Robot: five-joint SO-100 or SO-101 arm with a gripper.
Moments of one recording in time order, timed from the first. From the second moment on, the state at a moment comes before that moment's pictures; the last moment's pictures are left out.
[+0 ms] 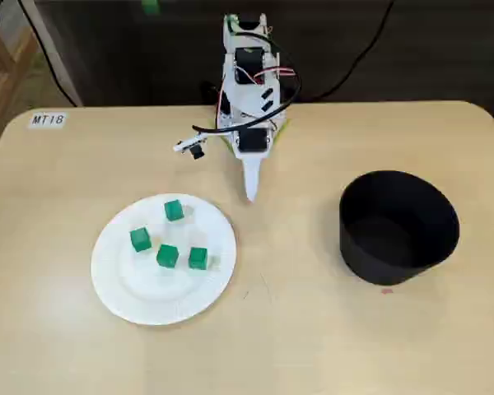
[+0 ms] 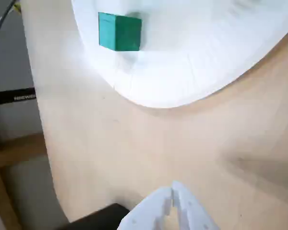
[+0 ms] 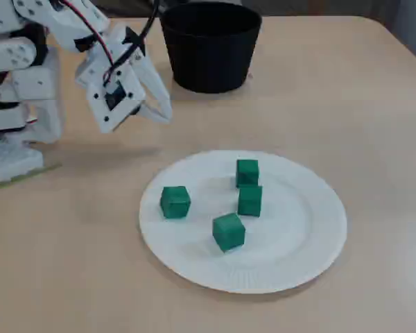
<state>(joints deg) -0.2 186.1 171.4 60.7 -9.1</state>
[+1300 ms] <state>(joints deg) 30.8 98.0 91.6 85.3 1.4</state>
